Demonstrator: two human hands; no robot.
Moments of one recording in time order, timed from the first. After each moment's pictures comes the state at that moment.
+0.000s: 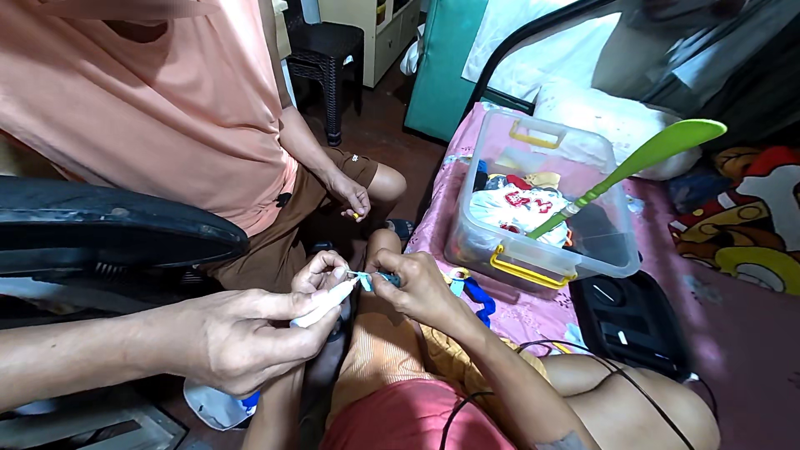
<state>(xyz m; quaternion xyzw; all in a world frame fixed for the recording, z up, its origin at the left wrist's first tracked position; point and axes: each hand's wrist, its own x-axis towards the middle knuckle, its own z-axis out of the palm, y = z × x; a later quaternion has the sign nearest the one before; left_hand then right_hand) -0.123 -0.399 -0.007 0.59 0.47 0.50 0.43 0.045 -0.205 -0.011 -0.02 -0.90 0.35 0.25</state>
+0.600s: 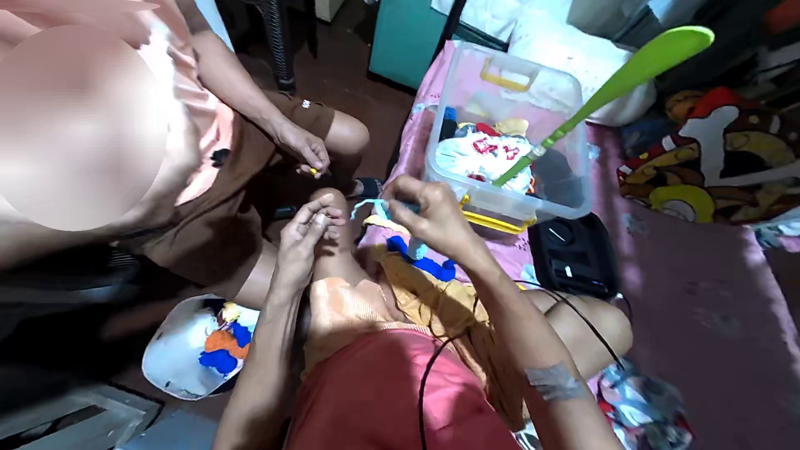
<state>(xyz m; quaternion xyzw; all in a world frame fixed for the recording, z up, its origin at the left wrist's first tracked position) -0.072 -0.312 -0.099 0.31 0.56 0.70 0.33 0.094 -0.147 -0.002 -0.11 -0.91 0.33 0.24</state>
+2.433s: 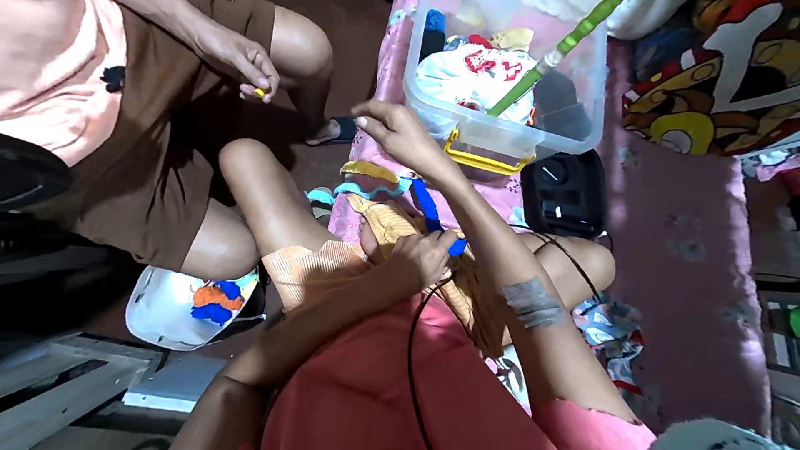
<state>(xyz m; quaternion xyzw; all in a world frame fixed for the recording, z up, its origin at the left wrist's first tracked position) 0.091 -0.261 -0.084 0.70 0.58 0.22 0.35 0.067 -0.115 -0.025 -0.25 -0.93 0.26 0.05</state>
